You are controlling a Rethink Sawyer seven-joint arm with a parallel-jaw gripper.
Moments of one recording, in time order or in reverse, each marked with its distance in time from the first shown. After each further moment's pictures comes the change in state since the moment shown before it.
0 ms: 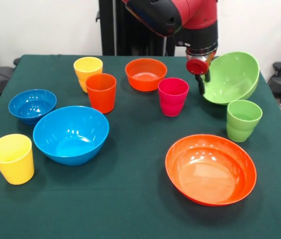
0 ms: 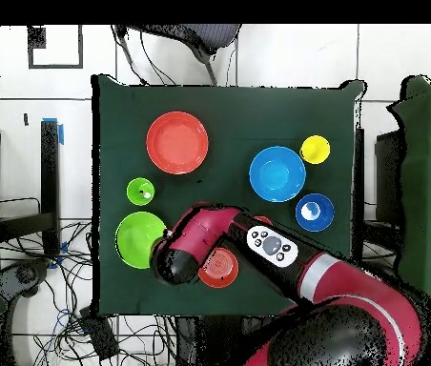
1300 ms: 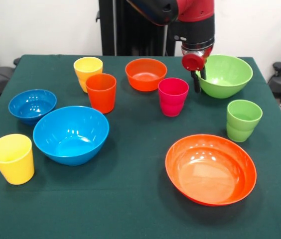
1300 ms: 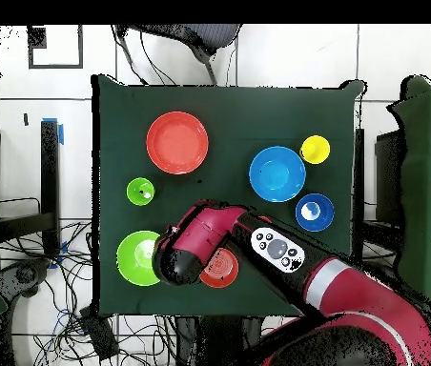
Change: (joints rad) arm -0.008 -0.071 0.006 0.017 0.003 -0.008 0.000
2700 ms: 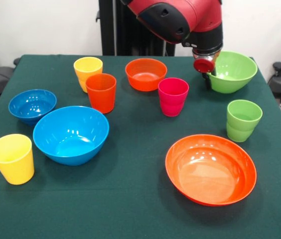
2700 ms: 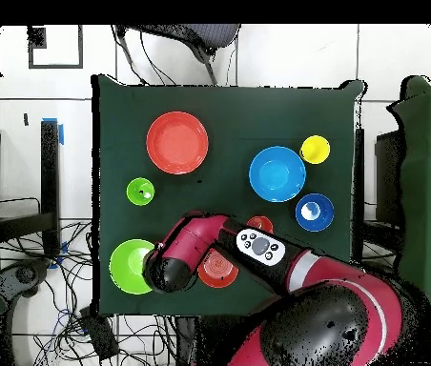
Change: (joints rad) arm 0.033 0.149 -0.020 -0.003 -0.008 -0.005 0.000
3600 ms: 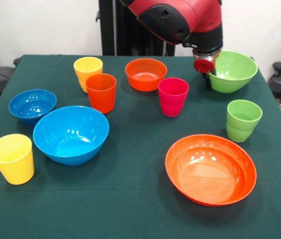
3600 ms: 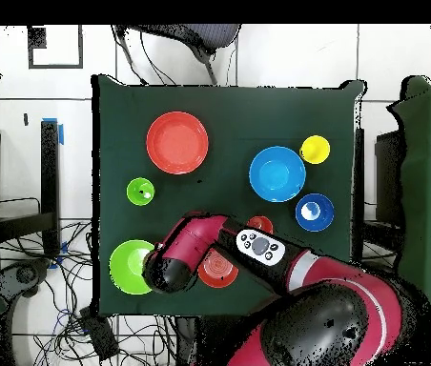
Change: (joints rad) arm -0.001 0.006 0.000 0.000 -0.005 0.000 0.000
